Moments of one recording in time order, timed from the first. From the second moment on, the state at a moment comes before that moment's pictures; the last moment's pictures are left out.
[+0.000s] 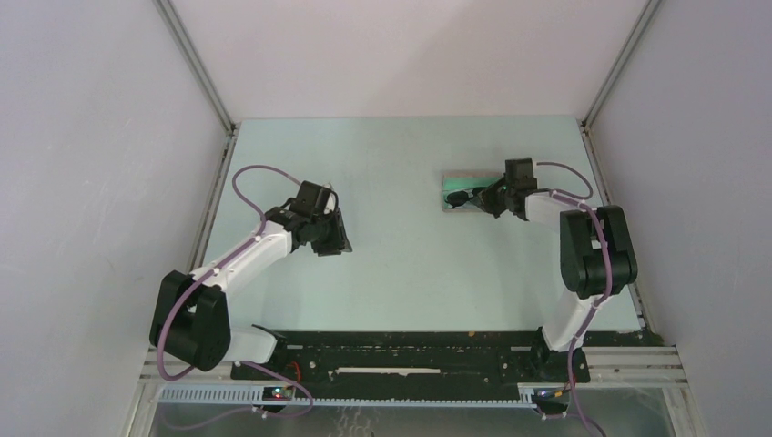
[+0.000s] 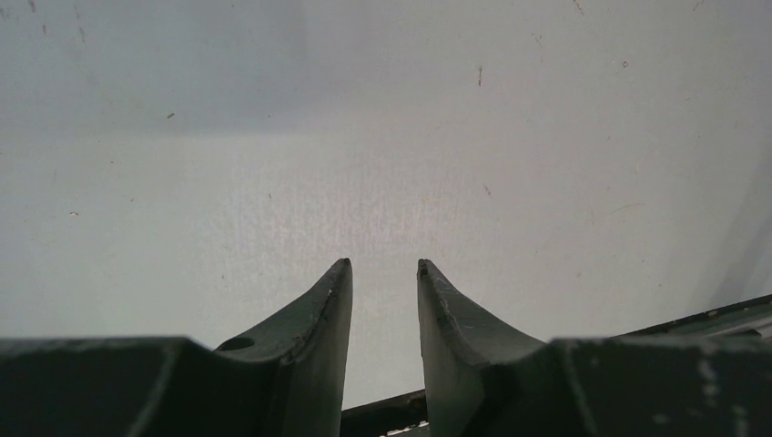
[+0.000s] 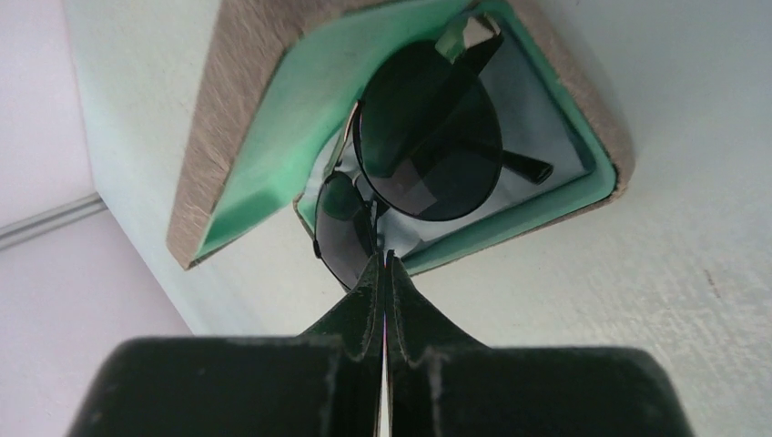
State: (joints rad) left arm -0.40 1.34 0.89 -0.58 0.11 -0.59; right arm 0.12 1.78 1.01 -0.04 -0.17 1.09
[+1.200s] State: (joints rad) left arm -0.40 1.34 0.89 -0.58 0.11 -0.59; right arm 0.16 1.79 1.08 -0.13 -0.22 1.00
